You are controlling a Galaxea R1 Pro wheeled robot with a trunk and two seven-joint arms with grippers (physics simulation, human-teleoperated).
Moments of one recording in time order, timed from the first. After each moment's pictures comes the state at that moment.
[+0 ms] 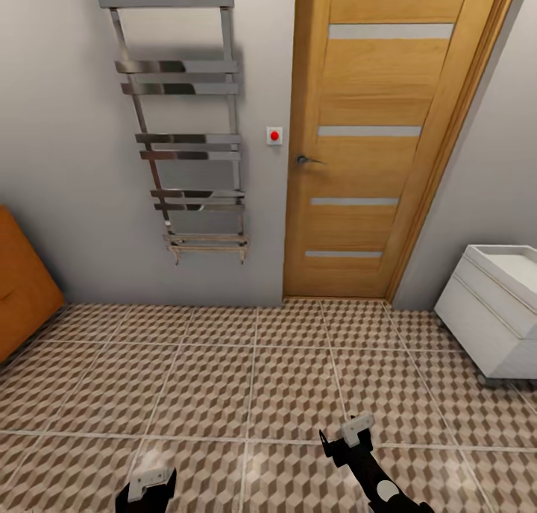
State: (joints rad) left arm -0.43 0.05 0.19 -0.03 0.00 -0.58 -0.05; right arm -0.48 -0.01 0.21 -0.25 0.12 -0.45 0.00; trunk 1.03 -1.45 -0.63
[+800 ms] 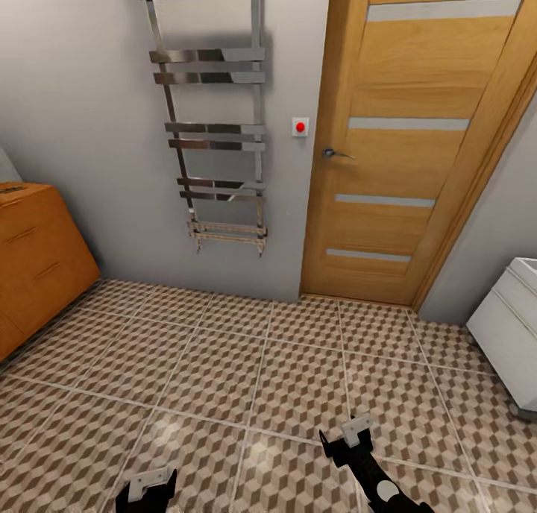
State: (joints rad) left arm -0.43 0.05 0.19 -0.03 0.00 -0.58 -0.05; right arm -0.48 -0.01 0.21 -0.25 0.12 -0.45 0.00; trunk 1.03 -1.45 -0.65
